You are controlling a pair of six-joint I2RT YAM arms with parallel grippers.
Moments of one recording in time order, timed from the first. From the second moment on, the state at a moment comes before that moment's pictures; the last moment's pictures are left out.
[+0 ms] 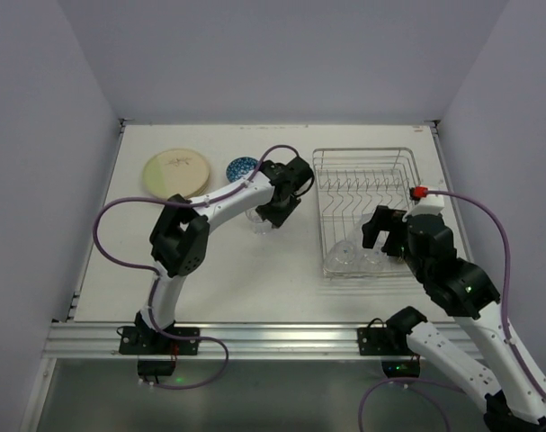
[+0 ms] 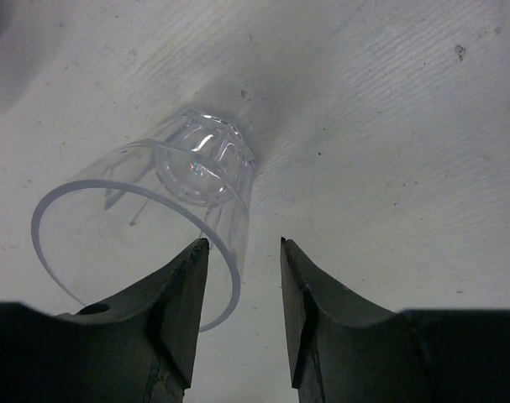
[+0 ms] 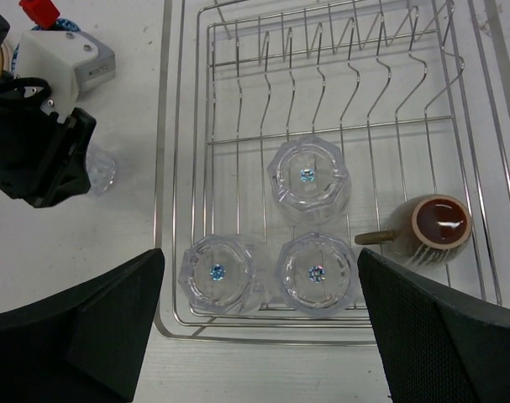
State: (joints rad) left arm -0.79 2.10 1.79 -1.03 -0.19 -0.12; right arm 0.54 0.61 0.93 -0.83 0.40 0.46
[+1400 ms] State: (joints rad) left arm -0.79 0.97 0.93 -0.69 -0.50 -0.37; right arm 0.64 1.17 0.91 -0.85 0.29 0.62
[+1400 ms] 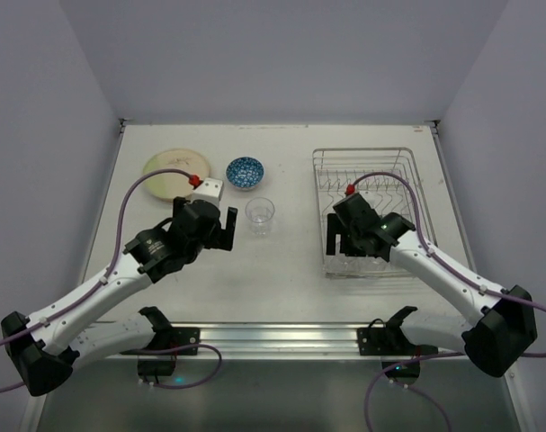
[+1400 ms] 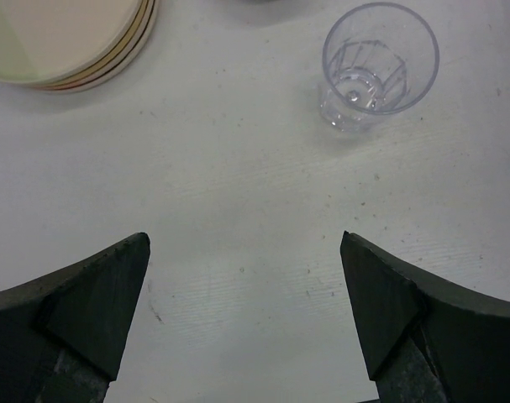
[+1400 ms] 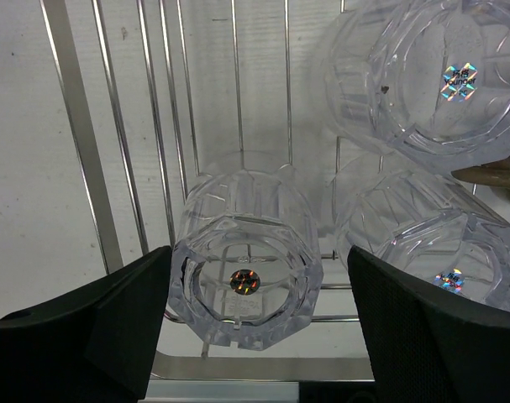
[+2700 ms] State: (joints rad) left arm -0.79 0.73 0.70 -0.19 0.16 -0.51; right arm 0.70 0.78 1.04 -0.72 0.19 0.52
